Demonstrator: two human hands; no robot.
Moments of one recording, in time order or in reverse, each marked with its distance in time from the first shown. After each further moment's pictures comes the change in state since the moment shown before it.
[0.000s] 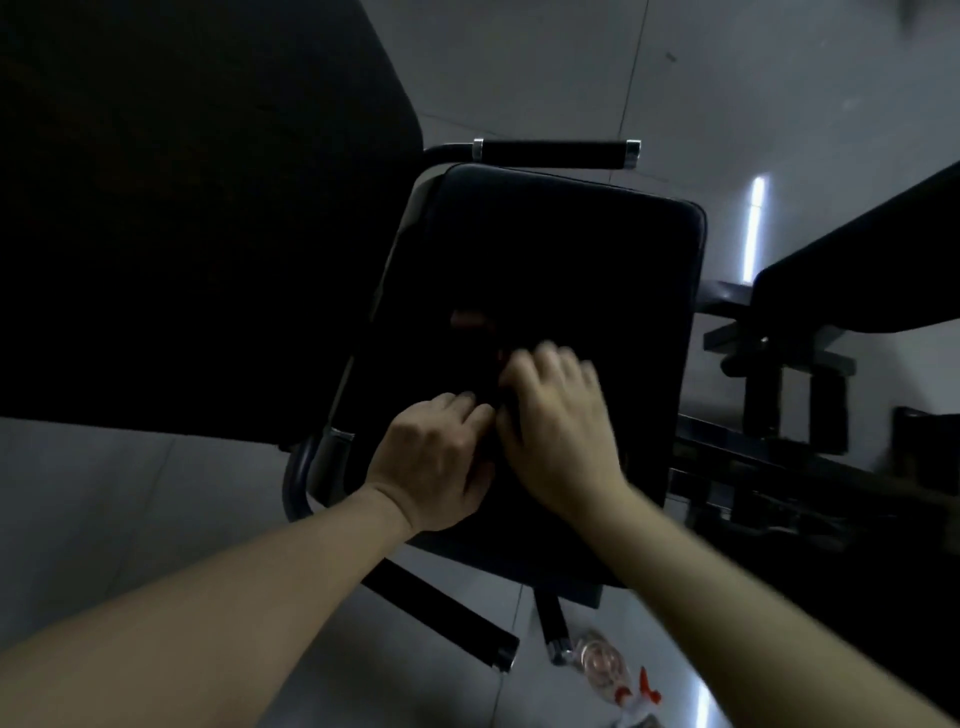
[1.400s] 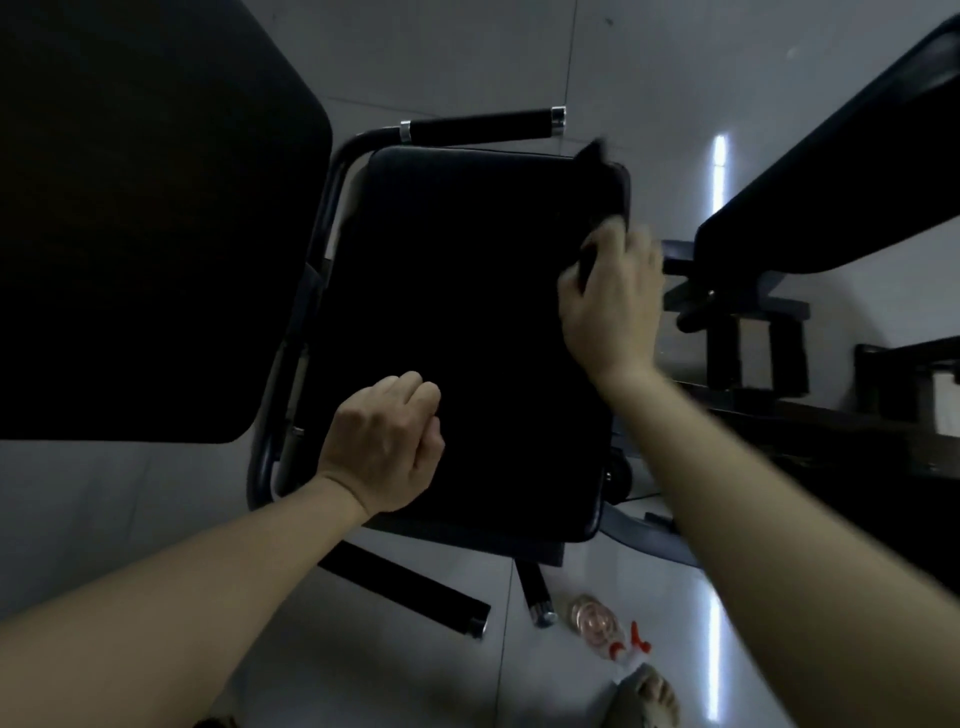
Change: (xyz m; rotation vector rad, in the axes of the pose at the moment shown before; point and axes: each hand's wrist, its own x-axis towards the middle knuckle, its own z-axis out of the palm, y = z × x) left_hand -0.001 -0.003 0.005 -0.003 0.135 0.052; right_hand 0.041 0.103 -0.013 0.064 0.373 0.438
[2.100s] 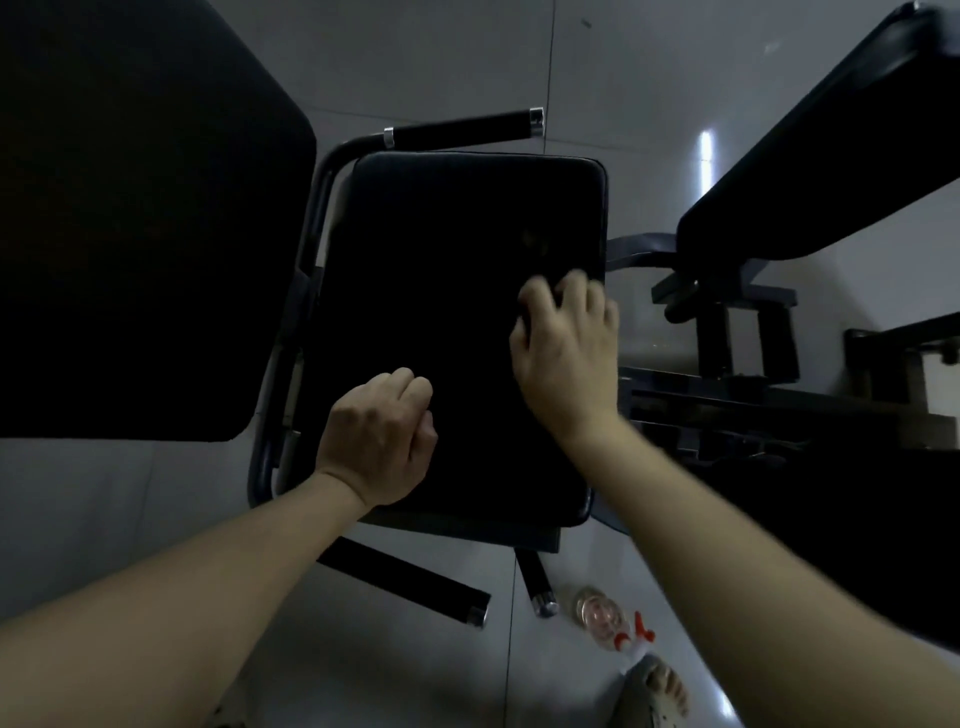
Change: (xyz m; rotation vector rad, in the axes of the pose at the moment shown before) left_hand 0.001 0.004 -0.002 0.020 0.030 0.013; right_hand -0.059 -0.023 -0.014 -0.155 -0.091 -0.170
